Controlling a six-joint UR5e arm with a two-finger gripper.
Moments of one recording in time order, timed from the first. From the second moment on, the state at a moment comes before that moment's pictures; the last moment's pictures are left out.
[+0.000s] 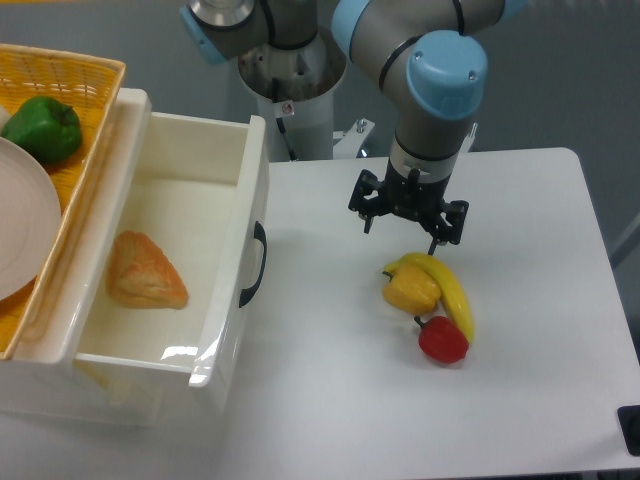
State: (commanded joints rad) arm 2.59 -1.80 -1.55 -1.31 1.49 0.92
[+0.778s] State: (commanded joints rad) arm 2.57 -1.81 -1.56 -1.31 1.49 0.89
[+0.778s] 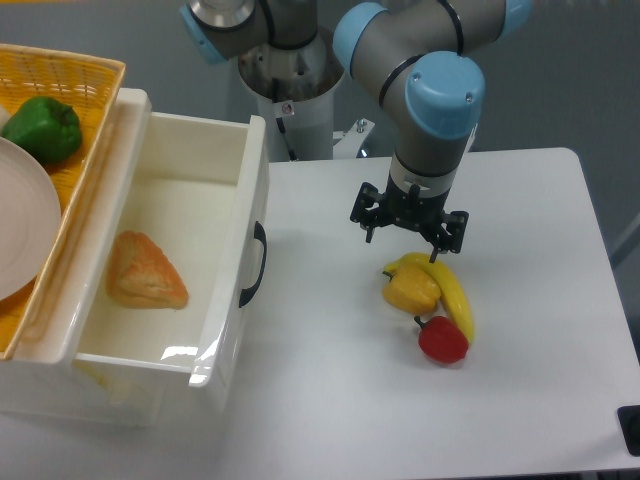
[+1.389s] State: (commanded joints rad) arm 2.55 -1.81 -1.61 -1.31 1.49 0.81
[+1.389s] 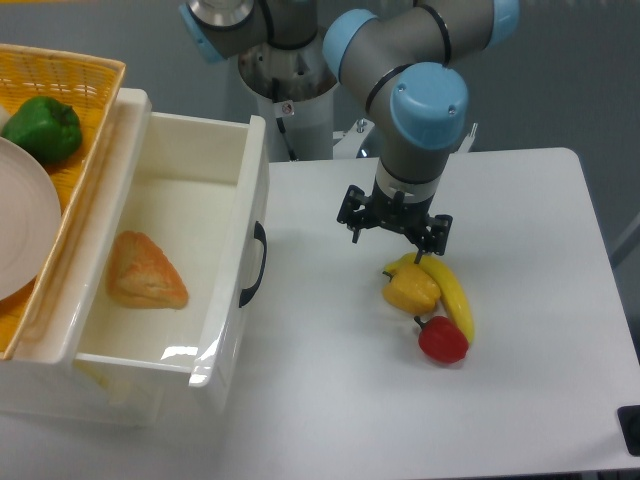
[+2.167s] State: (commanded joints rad) arm 2.52 -1.89 -1.60 -1.32 1.34 0.61
